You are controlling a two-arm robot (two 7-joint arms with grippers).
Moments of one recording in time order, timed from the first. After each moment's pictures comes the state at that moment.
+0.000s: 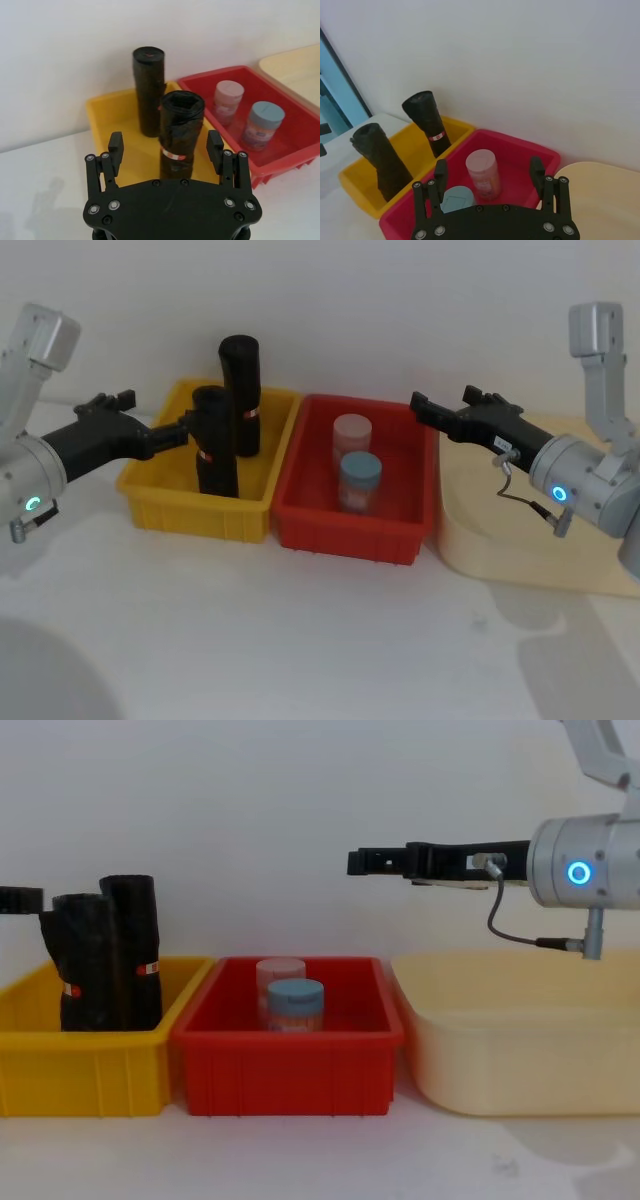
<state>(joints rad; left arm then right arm) -0.19 0.57 0.06 -1.72 -0.55 0.40 -0.29 0.62 0.20 -0.40 -1.27 0.51 0.36 0.37</state>
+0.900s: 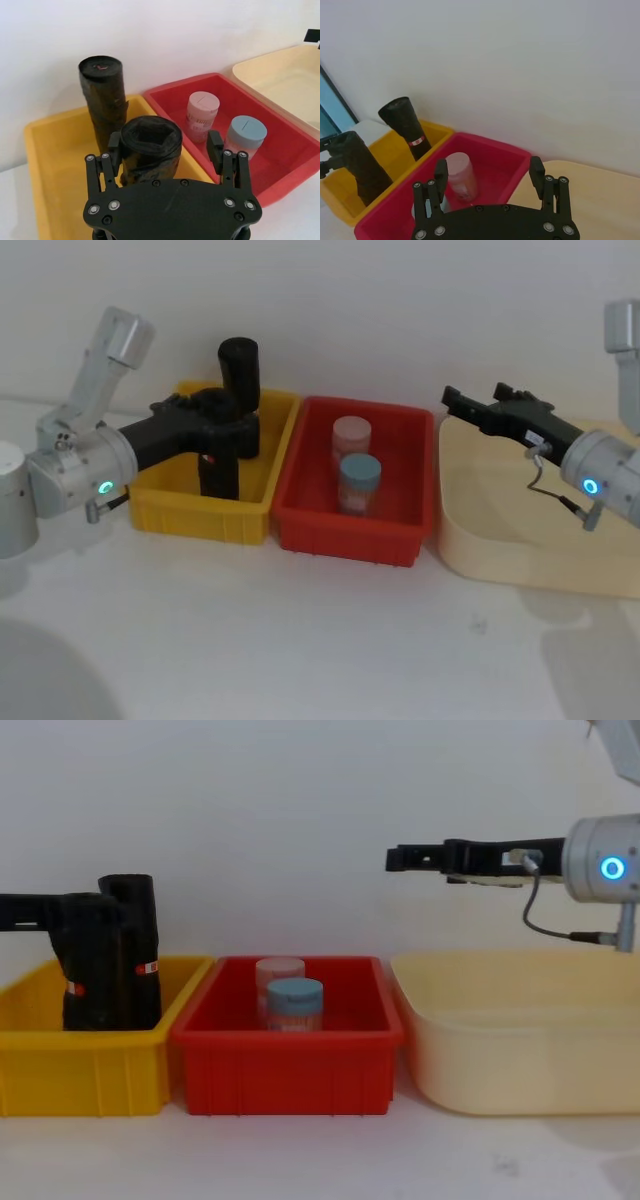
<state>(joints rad) -0.41 0.49 0.23 -1.45 -0.54 0.31 -0.42 0.67 0.23 -0.38 -1.20 0.55 0.35 0.39</state>
